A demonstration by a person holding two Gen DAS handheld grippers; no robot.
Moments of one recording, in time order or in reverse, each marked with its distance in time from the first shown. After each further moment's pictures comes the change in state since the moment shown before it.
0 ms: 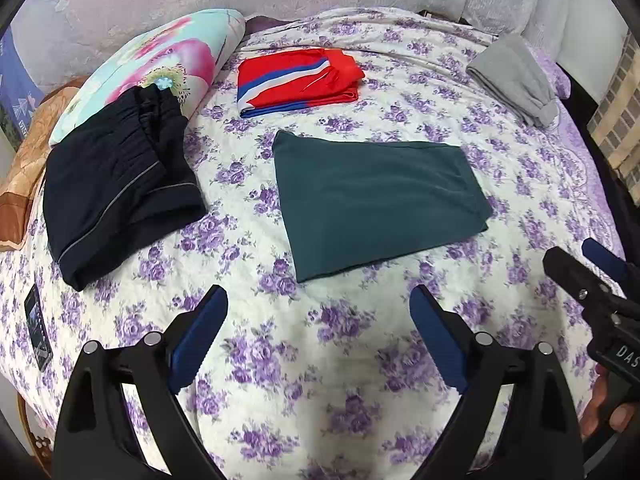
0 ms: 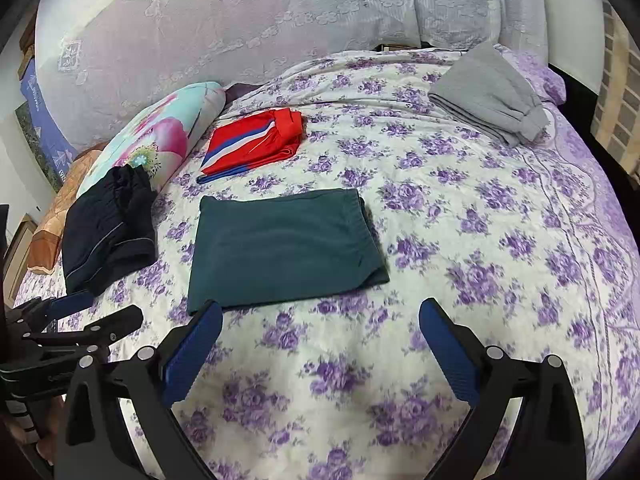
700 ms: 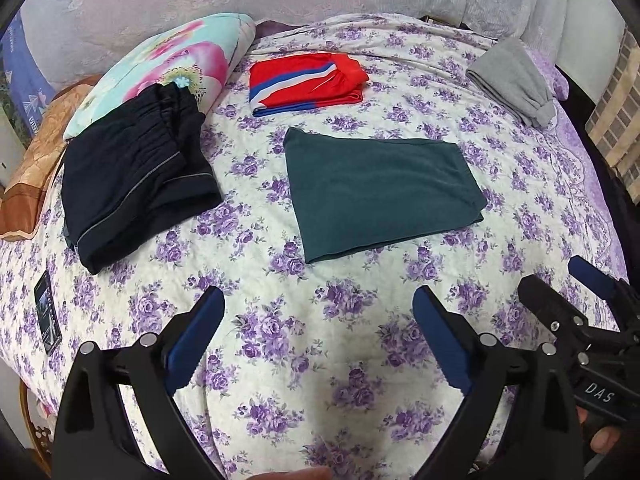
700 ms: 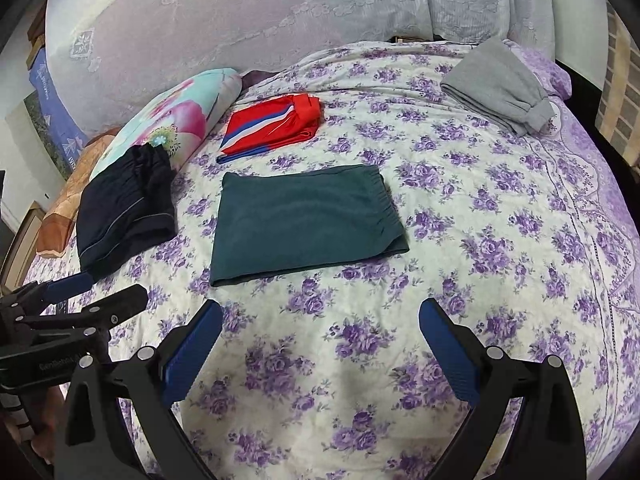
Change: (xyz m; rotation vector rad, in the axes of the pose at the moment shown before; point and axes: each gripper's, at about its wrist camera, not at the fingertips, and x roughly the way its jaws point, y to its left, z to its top) left arm -0.023 0.002 -0.019 -0.020 -0.013 0.029; right arm -0.012 0.024 -0.025 -0.013 0.033 0.025
